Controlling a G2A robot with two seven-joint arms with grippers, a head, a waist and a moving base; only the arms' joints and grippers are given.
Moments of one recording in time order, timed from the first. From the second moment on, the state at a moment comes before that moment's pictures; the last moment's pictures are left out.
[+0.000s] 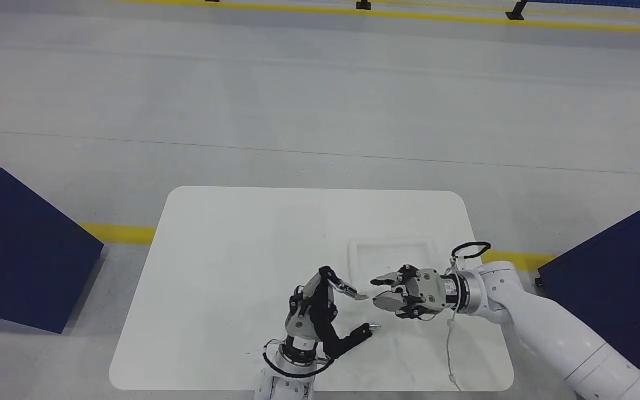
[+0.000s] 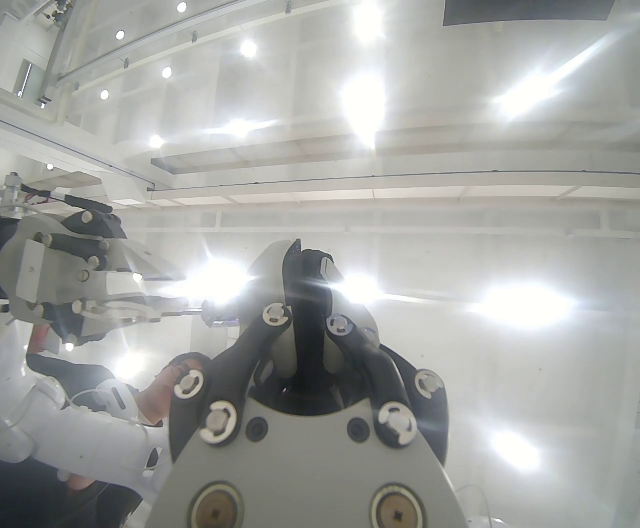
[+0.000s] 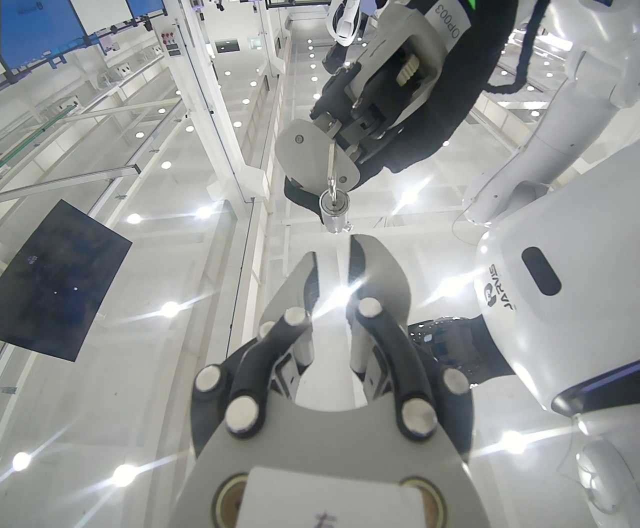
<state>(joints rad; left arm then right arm) 1.48 -1.63 -1.06 -1.41 -1.25 -0.43 -0.96 -0.87 -0.65 0.69 -1.53 2.03 1.01 0.75</state>
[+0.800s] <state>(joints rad) 1.48 -1.63 -1.07 -1.41 -1.25 -0.41 -0.95 -0.97 -0.62 0.89 -1.51 1.78 0.78 0.86</state>
